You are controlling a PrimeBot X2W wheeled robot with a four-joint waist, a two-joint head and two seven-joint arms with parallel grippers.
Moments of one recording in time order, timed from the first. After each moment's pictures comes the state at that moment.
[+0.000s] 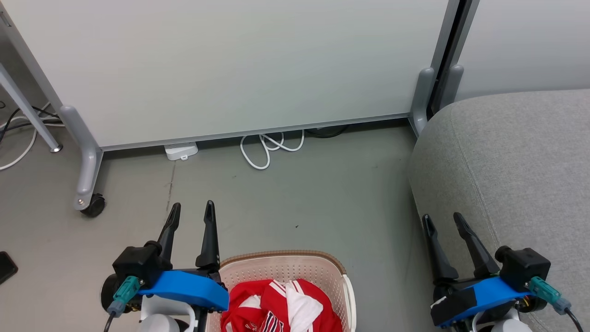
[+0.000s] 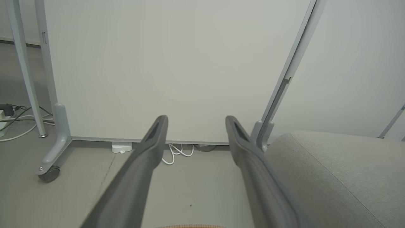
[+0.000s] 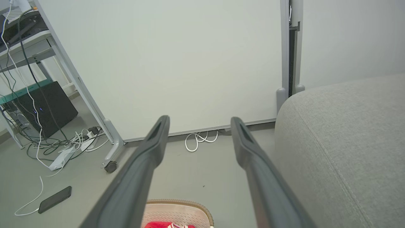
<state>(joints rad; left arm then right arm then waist) -0.12 0.05 -0.17 0.27 -0.33 -0.05 -0.20 -0.09 -0.05 0.06 0.25 0.29 0.13 -0.20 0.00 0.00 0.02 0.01</state>
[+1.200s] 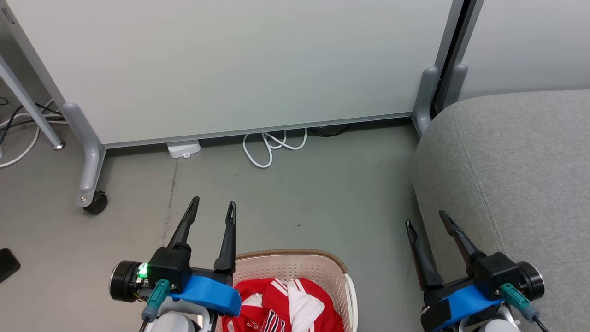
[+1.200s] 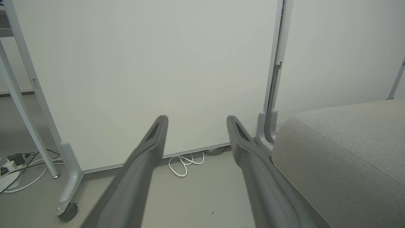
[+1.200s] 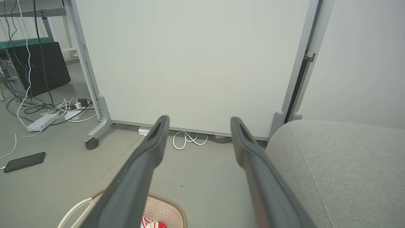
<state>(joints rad) -0.14 0.05 -0.22 0.30 -0.11 -0.05 -0.26 -0.10 -0.05 0.09 0.26 0.02 0.13 -0.26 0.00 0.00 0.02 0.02</state>
